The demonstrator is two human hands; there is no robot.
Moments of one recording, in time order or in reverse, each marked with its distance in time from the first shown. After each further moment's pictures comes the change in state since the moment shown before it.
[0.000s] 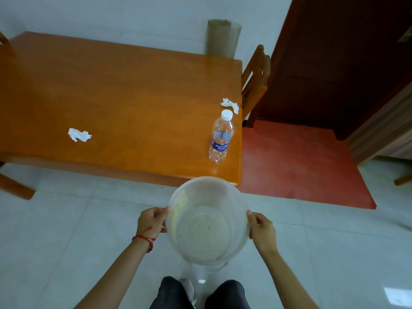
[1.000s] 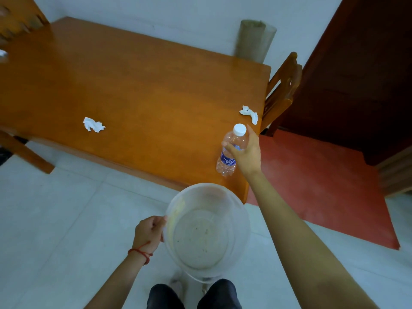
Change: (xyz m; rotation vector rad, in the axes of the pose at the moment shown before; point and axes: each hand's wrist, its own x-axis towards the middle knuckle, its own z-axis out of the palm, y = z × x) left_hand -0.006 0.001 0.023 0.020 0.159 0.026; right_hand 0.143 -0.190 0.040 0.023 -0.122 -0.476
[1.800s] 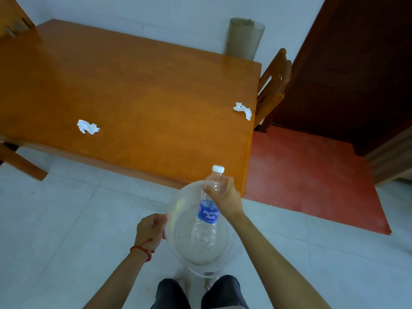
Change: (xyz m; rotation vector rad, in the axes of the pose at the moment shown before) left_hand -0.002 0.000 -0.005 0.034 -0.034 0.016; right_hand -0.119 0.015 0.025 0.005 -0.202 0.295
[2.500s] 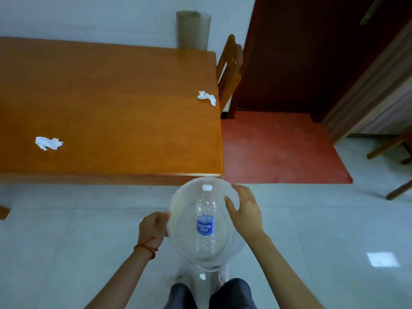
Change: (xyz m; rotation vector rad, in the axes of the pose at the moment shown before) left_hand -0.019 -0.001 0.012 0.025 -0.195 0.077; right_hand -0.092 0.075 -0.035 -0.401 0.359 -0.130
